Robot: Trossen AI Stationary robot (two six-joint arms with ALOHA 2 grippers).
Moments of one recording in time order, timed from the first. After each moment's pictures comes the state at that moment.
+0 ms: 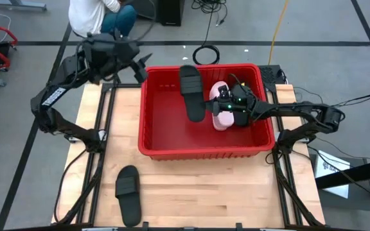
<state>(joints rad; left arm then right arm) 0.41 1.37 1.93 -0.85 -0.40 0.36 -0.48 1.39 0.65 0.57 -0.31 0.75</state>
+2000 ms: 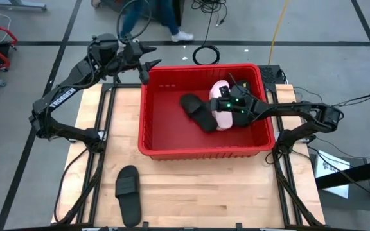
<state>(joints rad) 0.66 1.27 1.53 -0.45 0.16 0.36 -0.48 1.42 0.64 0.48 -0.21 0.99</state>
